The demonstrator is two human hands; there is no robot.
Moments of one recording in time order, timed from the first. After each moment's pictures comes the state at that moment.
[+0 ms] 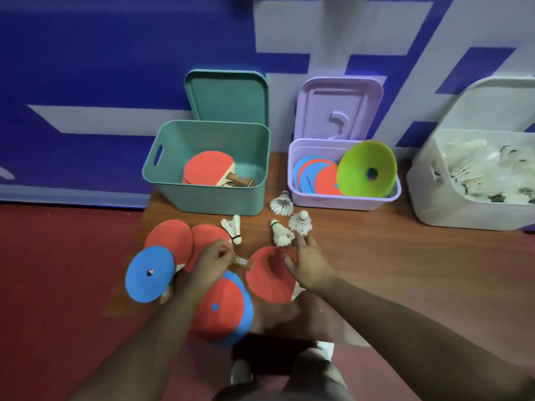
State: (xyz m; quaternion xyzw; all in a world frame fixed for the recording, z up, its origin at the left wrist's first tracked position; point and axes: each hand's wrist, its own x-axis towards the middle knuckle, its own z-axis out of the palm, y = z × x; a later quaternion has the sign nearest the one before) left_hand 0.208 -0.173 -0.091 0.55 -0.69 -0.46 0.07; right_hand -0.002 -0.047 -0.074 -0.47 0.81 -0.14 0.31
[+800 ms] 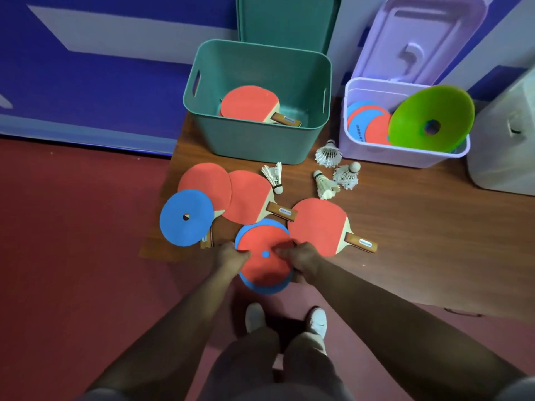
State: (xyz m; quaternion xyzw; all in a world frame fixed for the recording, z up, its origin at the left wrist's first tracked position) left_hand 0.308 -0.136 -0.168 0.68 -0.58 -0.45 -0.05; right_hand 0.146 -0.052 -0.141 -0.01 0.71 -0.35 0.61
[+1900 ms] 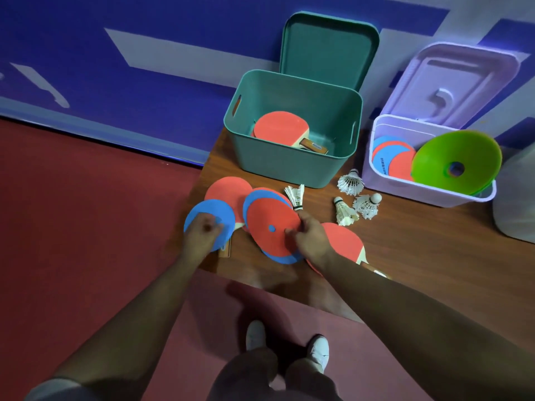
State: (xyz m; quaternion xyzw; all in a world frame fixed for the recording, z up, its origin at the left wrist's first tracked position) left_hand 0.380 -0.211 -0.129 0.66 -0.57 -0.43 0.22; right_hand 0.138 -0.122 -0.084 -0.34 0.71 -0.37 0.48
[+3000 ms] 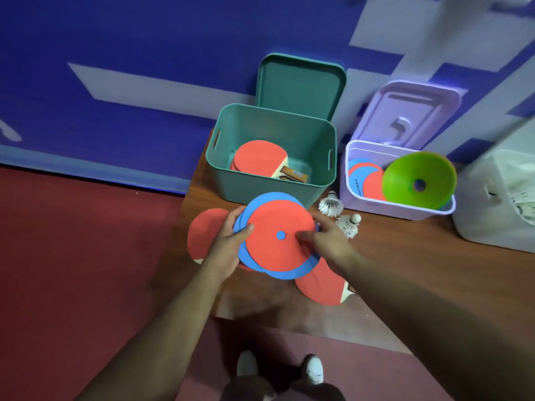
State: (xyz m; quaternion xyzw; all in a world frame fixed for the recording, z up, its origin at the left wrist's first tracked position) left_hand 0.286 -0.238 -0.075 0.40 -0.39 -0.77 0.30; right_hand 0.085 -0.145 -0.043 -0.23 0.71 -0.45 0.48
